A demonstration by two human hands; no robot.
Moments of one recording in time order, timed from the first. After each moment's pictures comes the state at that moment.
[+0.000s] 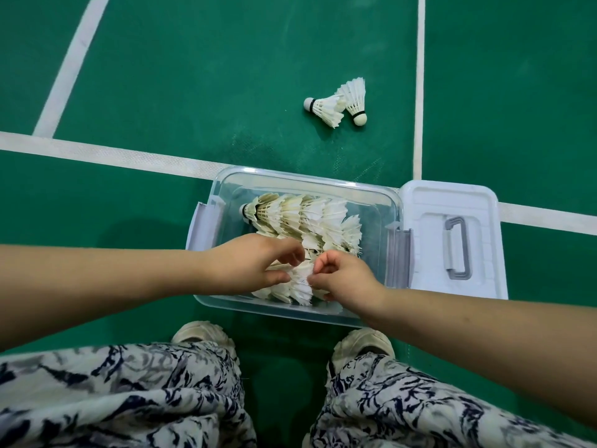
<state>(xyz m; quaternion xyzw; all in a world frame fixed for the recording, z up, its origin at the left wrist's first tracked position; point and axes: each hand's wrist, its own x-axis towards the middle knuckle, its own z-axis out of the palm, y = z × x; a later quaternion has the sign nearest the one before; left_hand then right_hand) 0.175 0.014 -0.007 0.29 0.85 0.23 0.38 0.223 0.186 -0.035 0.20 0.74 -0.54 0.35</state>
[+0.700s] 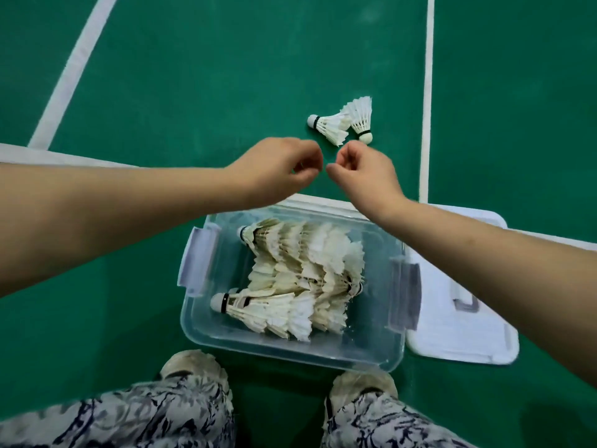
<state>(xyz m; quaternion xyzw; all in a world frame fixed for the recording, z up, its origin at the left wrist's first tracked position) 0.054 0.049 0.011 0.25 0.92 0.26 0.14 0.071 0.205 -0.014 0.08 0.90 -0.42 0.11</state>
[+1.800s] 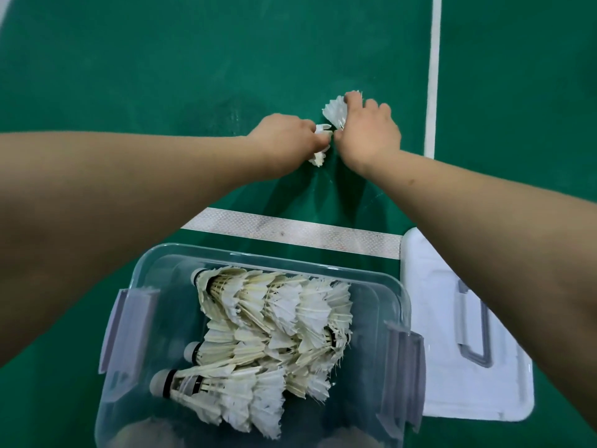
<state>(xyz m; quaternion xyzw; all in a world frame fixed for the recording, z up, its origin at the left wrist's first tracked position) -0.075 0.110 -0.095 0.39 0.91 -0.07 0.14 -0.070 0.256 -0.111 0.06 0.99 -0.08 0.09</state>
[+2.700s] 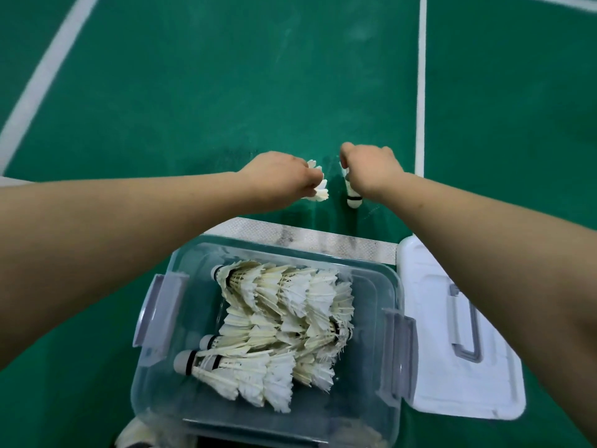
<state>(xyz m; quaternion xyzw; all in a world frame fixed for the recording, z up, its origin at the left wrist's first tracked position) -0.022 0.083 -0.051 0.38 0.92 -0.01 0.12 -0.038 0.258 -0.072 -0.09 0.98 0.00 0.16</state>
